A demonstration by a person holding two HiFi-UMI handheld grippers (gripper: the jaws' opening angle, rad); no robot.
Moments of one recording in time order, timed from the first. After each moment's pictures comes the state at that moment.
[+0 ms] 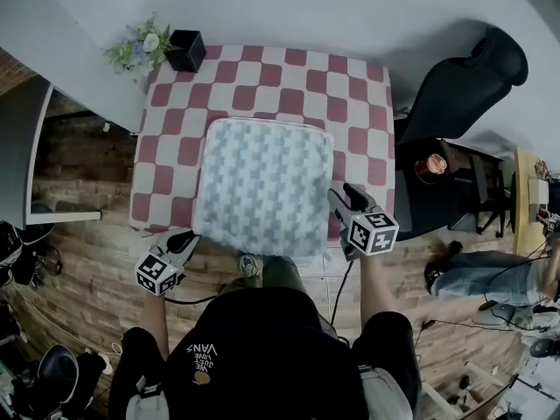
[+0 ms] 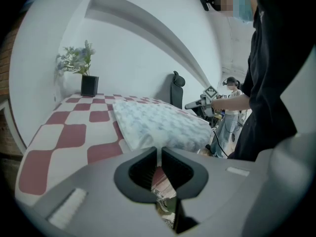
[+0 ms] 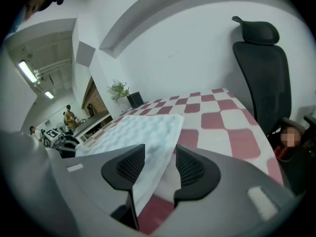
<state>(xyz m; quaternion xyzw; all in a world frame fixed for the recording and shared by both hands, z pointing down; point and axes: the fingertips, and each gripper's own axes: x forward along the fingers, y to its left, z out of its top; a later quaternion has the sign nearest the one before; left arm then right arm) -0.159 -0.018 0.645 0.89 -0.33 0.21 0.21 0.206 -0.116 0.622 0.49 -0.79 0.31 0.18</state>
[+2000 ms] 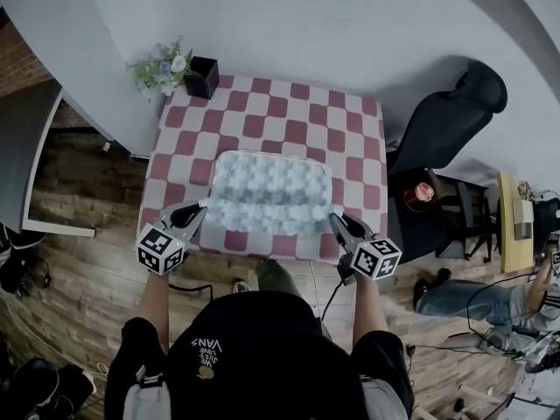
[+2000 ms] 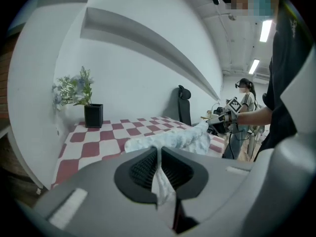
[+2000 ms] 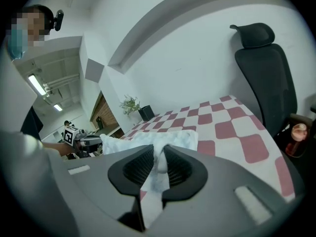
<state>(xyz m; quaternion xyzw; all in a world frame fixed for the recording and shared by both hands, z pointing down) -0.151 -0.119 0.567 0.90 -0.37 0.17 0.15 0.184 -0.098 0.571 0.47 -0.82 0.31 0.09</state>
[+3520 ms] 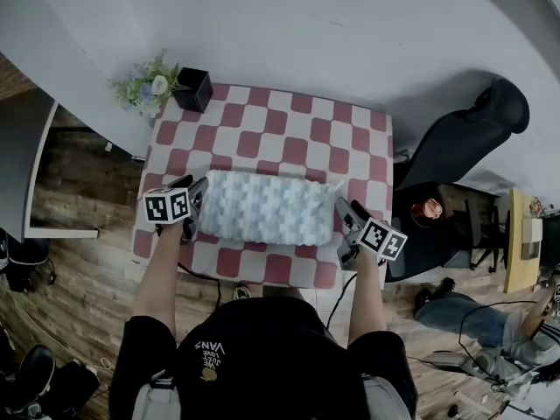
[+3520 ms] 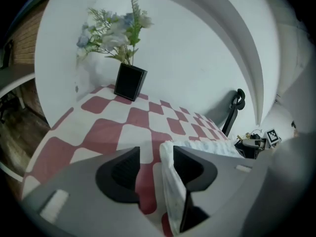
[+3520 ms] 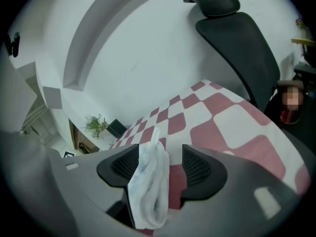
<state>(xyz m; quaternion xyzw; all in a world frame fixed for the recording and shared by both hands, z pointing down) -0.165 -0.278 0.644 0.76 -0.50 0.19 0.37 0.246 -0.224 0.623 0.54 -0.71 0.46 0.02</state>
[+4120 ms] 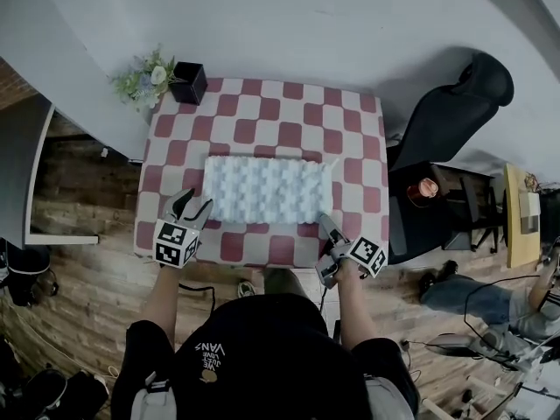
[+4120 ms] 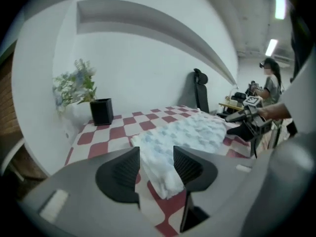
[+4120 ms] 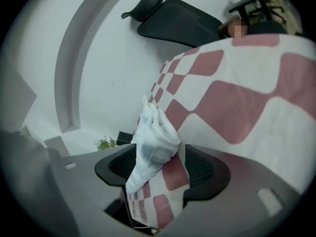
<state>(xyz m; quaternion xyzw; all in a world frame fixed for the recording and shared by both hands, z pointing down) -0.137 -0.183 0.600 0.85 -0.44 0.25 0.14 0.200 -0.112 0.656 0.51 -0.58 0.61 -0.16</state>
